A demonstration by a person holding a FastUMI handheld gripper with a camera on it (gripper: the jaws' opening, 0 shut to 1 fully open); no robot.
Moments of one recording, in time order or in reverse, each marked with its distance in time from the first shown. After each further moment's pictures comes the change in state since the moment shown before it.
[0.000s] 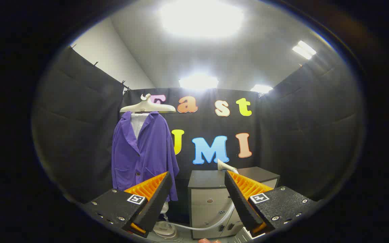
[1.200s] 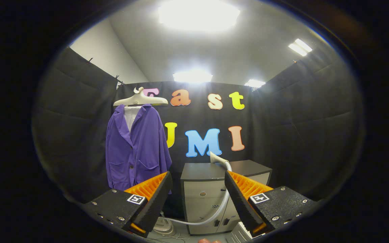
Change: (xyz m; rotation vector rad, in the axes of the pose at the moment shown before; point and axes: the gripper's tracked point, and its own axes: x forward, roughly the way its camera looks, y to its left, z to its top) arm -0.009 -0.026 -0.026 0.015 0.069 -0.062
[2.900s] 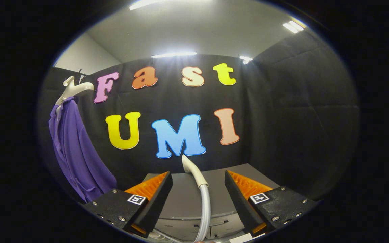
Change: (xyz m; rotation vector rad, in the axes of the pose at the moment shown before) arm 0.375 -0.162 -0.020 0.117 0.216 -0.039
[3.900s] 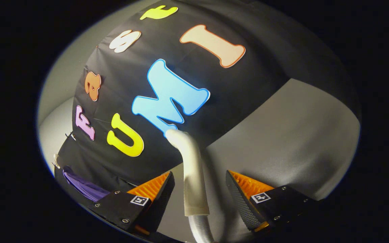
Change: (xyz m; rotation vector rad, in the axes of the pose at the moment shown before) arm 0.190 -0.014 -0.119 0.670 0.574 0.317
